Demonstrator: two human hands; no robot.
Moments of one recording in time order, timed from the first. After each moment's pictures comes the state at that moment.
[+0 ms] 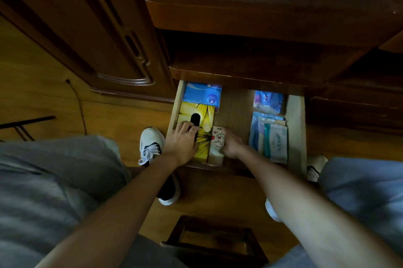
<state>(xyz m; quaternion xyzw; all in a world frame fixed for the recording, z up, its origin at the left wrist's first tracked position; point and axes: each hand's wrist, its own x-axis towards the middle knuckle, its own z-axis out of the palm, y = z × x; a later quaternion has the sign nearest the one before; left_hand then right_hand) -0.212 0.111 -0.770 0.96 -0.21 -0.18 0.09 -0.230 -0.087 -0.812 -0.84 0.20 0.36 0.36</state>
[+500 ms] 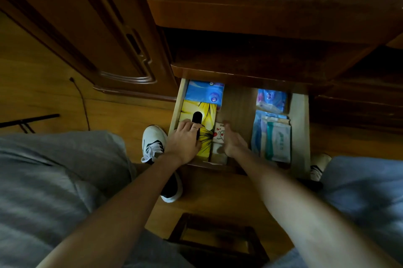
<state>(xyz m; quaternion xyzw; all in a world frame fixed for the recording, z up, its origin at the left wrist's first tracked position) -0.214 0.109 -0.779 0.96 -0.20 -0.16 0.10 -0.231 -0.076 -0.808 -0.87 0.19 0.33 0.31</state>
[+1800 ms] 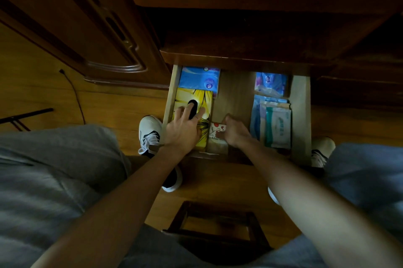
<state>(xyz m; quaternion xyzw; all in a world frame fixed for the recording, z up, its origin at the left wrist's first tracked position) -0.214 0.091 -0.777 0.97 -0.20 -0.15 0.00 -0.235 -0.096 -0.823 -0.88 0.15 0.31 0.34</state>
